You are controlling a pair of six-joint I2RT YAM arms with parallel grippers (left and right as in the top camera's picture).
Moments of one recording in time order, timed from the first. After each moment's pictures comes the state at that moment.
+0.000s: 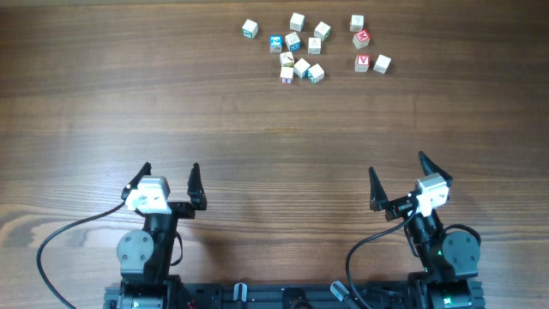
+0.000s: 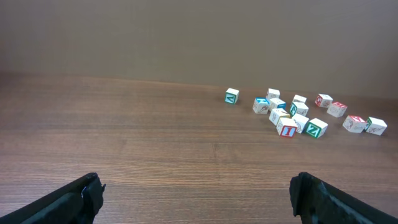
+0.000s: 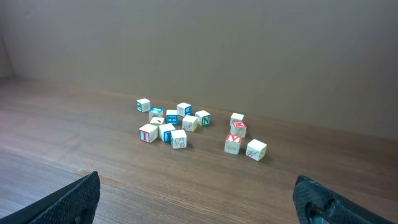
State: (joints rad) left arm -0.03 0.03 0.02 -0.08 0.04 -0.11; right arm 0.09 0.01 0.01 0.01 -0.20 -0.06
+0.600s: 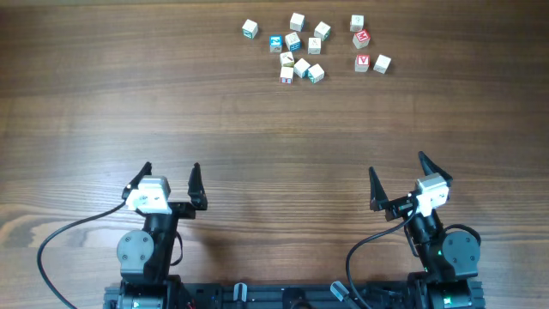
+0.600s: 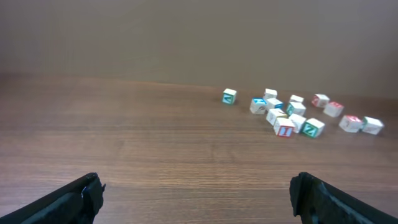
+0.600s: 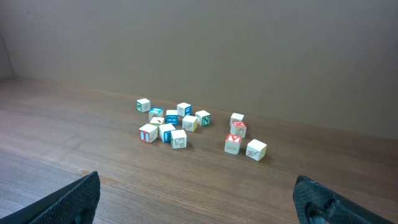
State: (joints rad) left arm -0.03 0.03 0.02 -0.07 0.05 -0.11; right arm 0.09 0.01 0.01 0.01 -0.20 -0.06
